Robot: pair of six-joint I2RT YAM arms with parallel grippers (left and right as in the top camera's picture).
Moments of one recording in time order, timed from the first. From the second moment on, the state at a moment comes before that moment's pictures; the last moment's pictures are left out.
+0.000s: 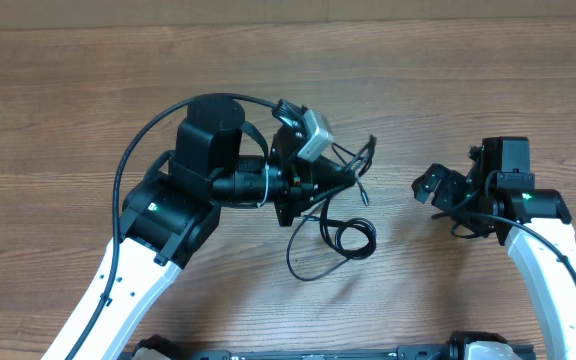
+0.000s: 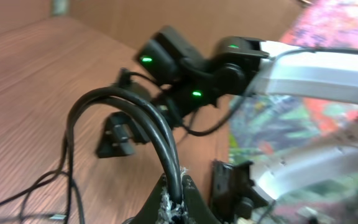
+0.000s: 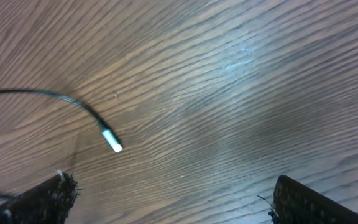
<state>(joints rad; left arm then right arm) -0.52 1.24 1.25 -0.45 0.89 -0.09 -0.05 1.26 0.87 -0.79 -0.20 0.46</state>
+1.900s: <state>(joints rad) -0.34 1.39 1.25 -0.92 0.29 -0.29 0.15 1.55 0.51 -0.05 -0.80 0.22</state>
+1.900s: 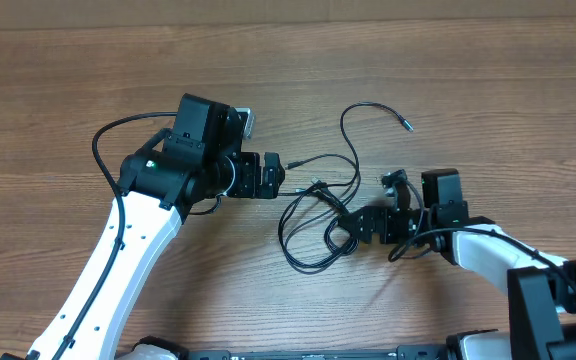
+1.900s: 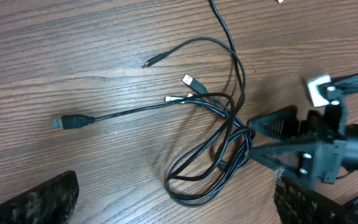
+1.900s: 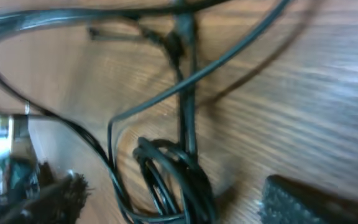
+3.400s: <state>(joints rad) -0.34 1.39 1.26 -0.84 0.75 0.06 0.29 0.79 0.62 -0.05 -0.90 0.47</state>
